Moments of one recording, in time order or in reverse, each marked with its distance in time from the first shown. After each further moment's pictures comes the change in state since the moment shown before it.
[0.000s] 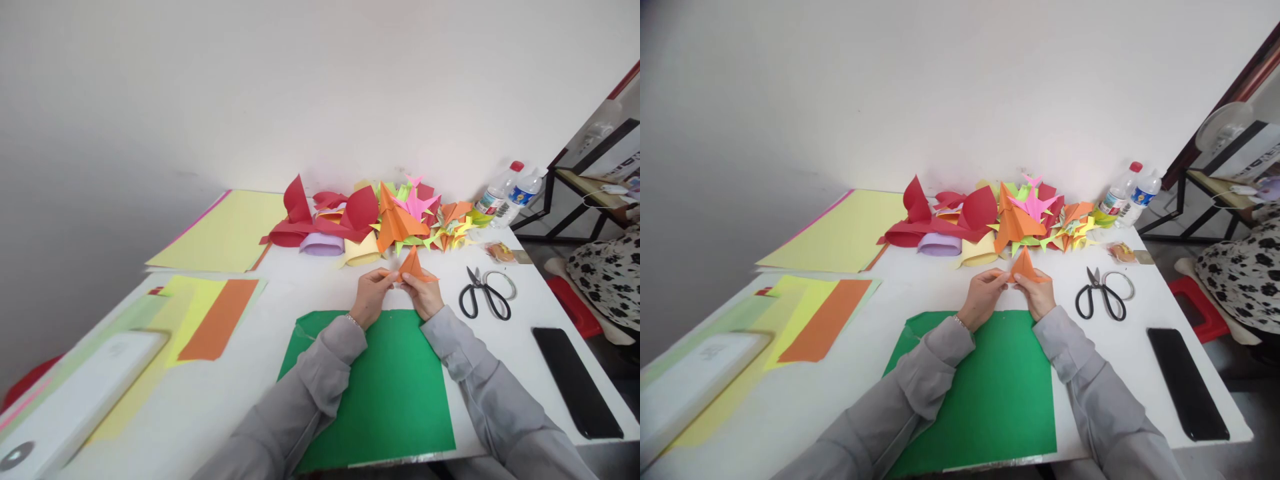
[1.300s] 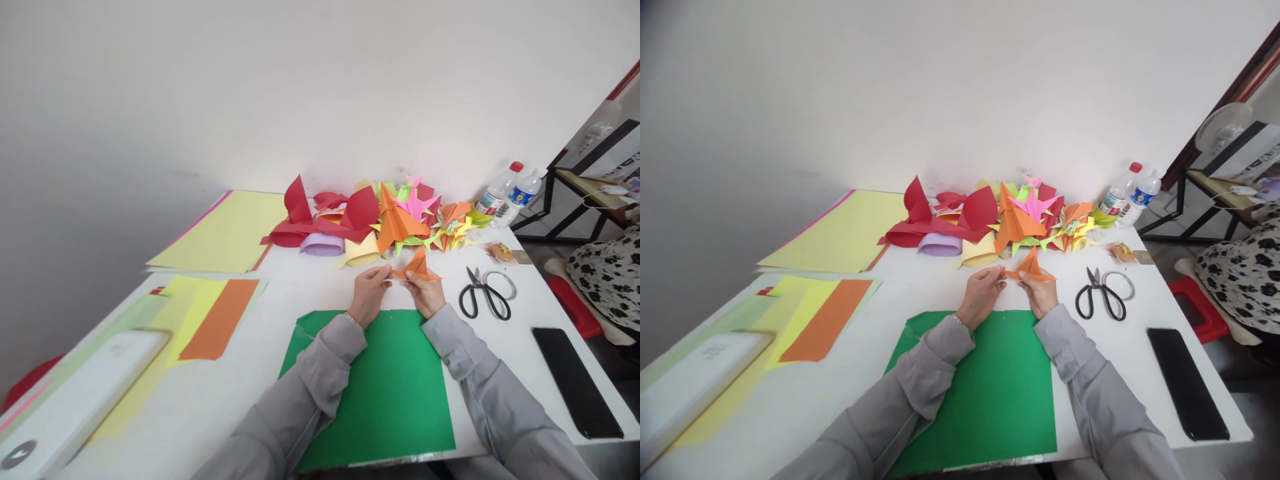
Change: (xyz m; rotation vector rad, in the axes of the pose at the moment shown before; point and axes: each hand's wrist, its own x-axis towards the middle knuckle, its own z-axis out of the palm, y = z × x) left_hand 0.000 0.009 0.001 -0.237 0.097 -0.136; right_hand 0.007 0.002 -0.007 0.076 0.009 0.016
